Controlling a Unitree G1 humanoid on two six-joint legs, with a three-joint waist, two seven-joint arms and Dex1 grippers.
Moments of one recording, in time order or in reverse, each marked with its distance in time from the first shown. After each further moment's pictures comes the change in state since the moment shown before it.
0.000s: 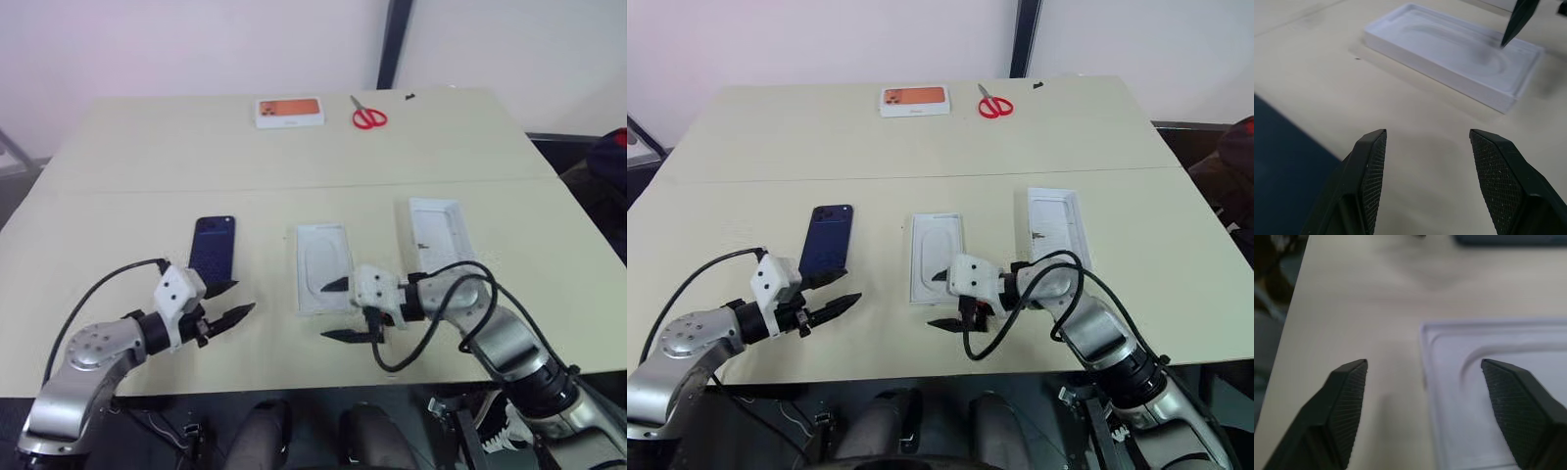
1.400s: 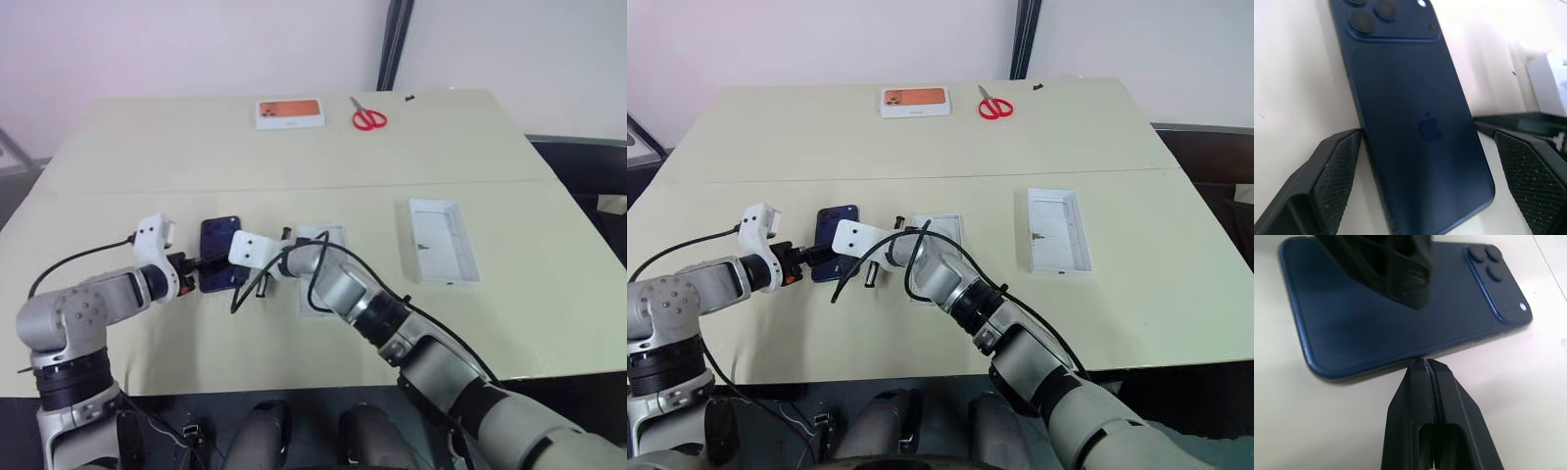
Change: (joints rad) left arm -0.503 -0.220 0.280 0.194 -0.252 1.026 0.507; right arm -0.453 0.579 0.312 0.801 -0.493 -0.086 -0.436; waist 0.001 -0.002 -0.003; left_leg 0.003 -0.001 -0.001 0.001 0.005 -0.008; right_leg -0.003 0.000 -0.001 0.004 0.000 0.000
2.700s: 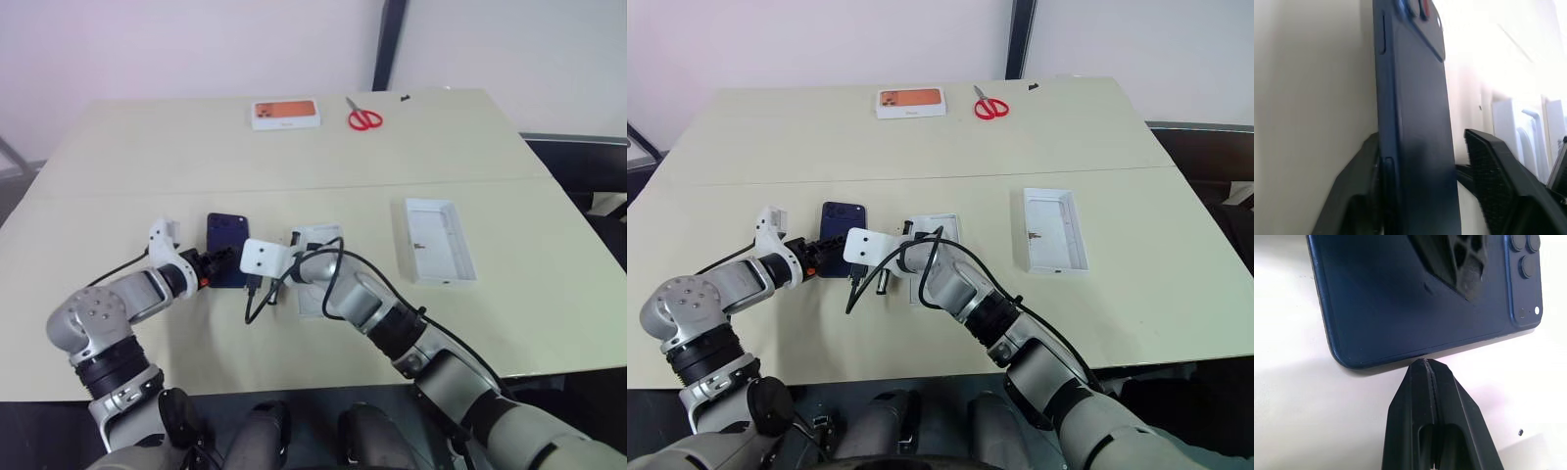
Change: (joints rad) left arm -0.130 -0.239 0.270 0.092 0.016 0.084 0.129; right arm 0.087 -0.058 0.002 -0.157 -0.064 0.017 0.067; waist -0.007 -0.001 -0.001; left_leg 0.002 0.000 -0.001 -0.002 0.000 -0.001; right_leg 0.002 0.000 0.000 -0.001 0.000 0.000
